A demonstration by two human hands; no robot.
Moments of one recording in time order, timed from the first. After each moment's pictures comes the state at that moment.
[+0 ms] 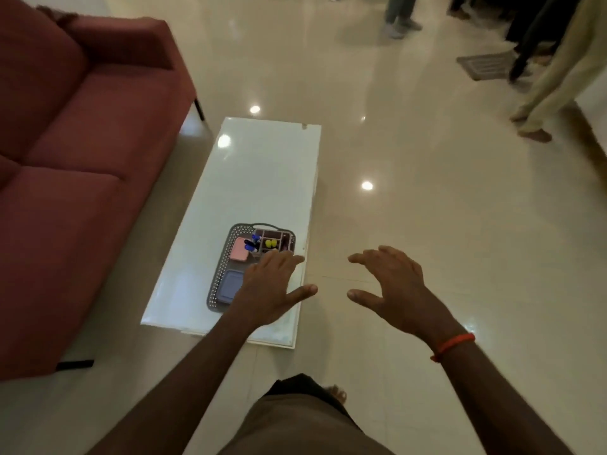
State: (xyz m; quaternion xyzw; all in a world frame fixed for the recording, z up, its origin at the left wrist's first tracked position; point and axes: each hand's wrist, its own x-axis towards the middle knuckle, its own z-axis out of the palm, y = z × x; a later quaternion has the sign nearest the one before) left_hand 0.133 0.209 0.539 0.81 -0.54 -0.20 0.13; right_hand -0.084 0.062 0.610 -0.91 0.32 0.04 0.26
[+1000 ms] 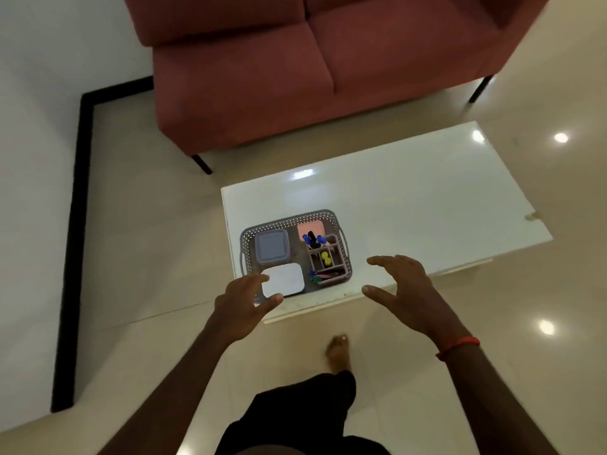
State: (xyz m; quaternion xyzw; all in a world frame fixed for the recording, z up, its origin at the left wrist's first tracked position) left_hand 0.099 0.097 0.462 0.93 0.18 -0.22 0.25; right_hand 0.211 -0.220 0.505 -0.90 -0.14 0.26 0.31
